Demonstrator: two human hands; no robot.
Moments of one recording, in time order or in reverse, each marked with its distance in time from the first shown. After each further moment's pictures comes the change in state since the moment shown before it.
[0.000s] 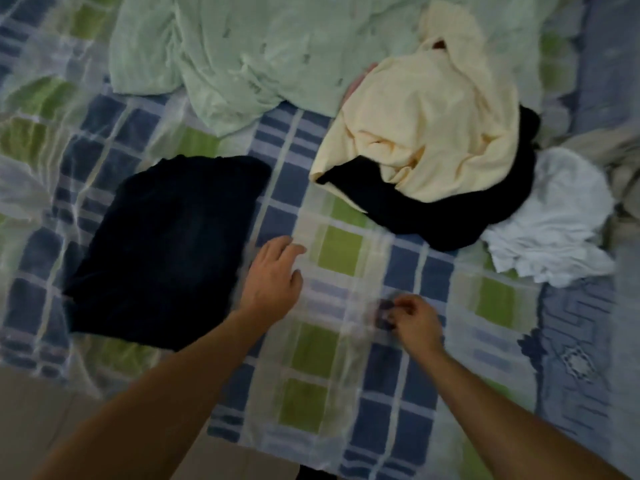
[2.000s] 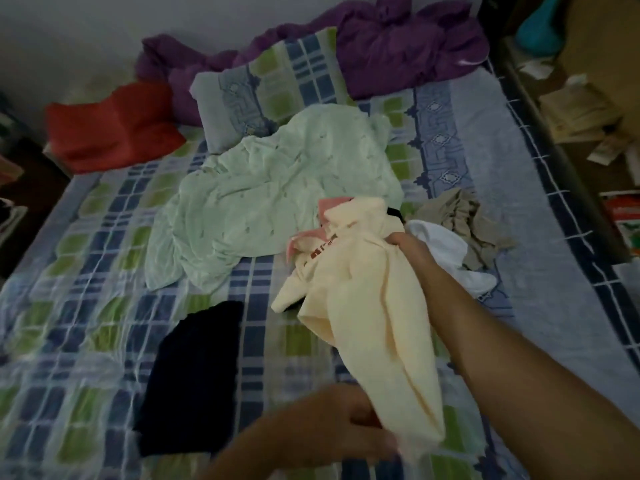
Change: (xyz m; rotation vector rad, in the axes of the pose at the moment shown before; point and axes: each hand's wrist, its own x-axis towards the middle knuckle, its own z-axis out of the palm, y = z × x) left_hand -0.029 0.402 -0.168 -0.561 -1.141 -0.231; right_hand -0.011 -0.183 -0.346 0.836 -0.161 -0.004
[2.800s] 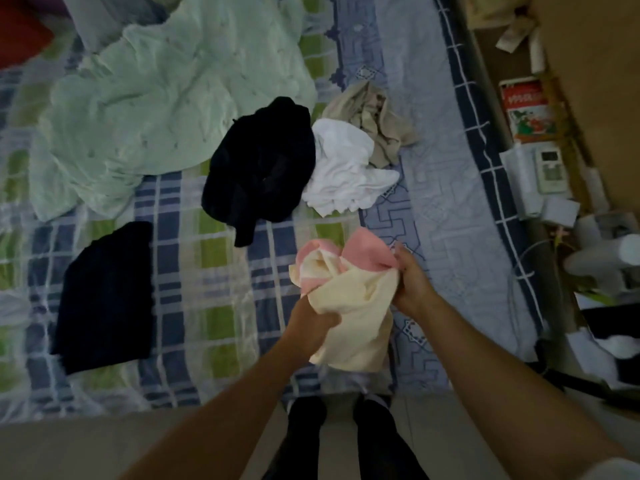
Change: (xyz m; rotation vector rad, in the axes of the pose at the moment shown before) left_hand 0.164 -0.106 0.164 -0.230 0.598 -0.018; right_hand -0.088 0.245 -0.218 0.456 0.043 0.333
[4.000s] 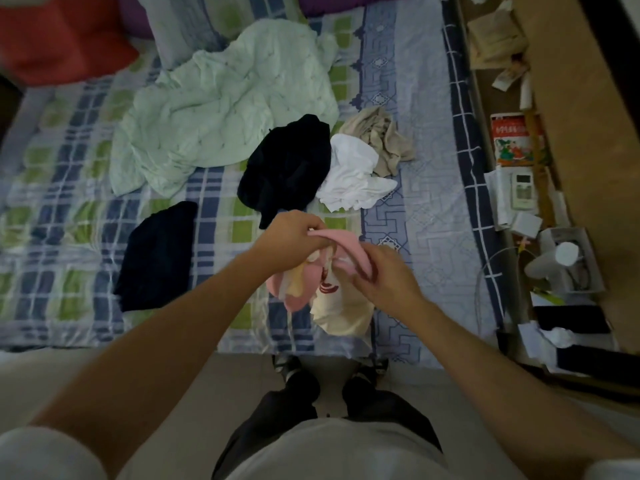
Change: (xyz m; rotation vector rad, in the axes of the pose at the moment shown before) left_hand -0.133 0.183 -0.031 0.779 0.117 0.491; right_hand -0.179 -0.025 0.001 -1.405 -0.162 -0.948
